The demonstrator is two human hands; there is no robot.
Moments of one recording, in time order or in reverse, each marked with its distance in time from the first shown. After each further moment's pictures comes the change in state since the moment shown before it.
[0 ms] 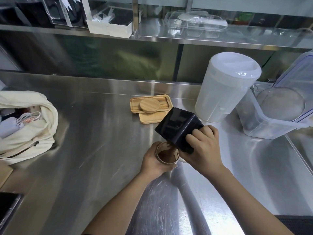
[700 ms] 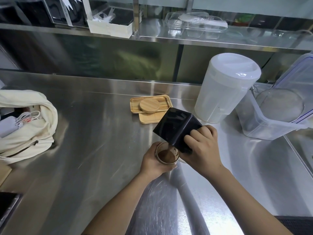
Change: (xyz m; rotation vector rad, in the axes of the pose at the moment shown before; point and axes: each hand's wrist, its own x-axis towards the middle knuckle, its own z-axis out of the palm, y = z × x) left_hand -0.003 0.007 -0.004 -0.004 -0.011 -0.060; right_hand 0.003 -0.003 -0.001 -0.002 0.039 -0.042
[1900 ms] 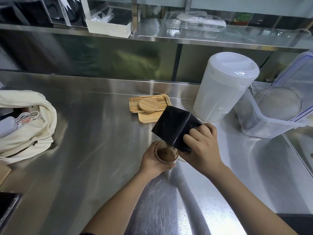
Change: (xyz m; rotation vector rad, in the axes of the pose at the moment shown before) left_hand 0.003 -0.005 0.003 -0.027 0.005 0.000; right_hand 0.000 0.002 -0.001 -0.021 0.022 -0.041
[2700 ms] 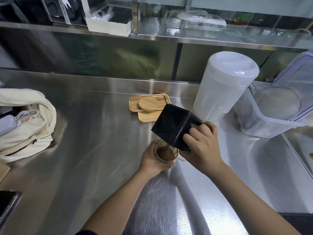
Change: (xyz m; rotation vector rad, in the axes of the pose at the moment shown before) left_hand -0.002 0.004 -0.002 0.006 0.003 -0.052; right_hand 0.003 0.001 -0.001 -0.002 0.086 -0.049
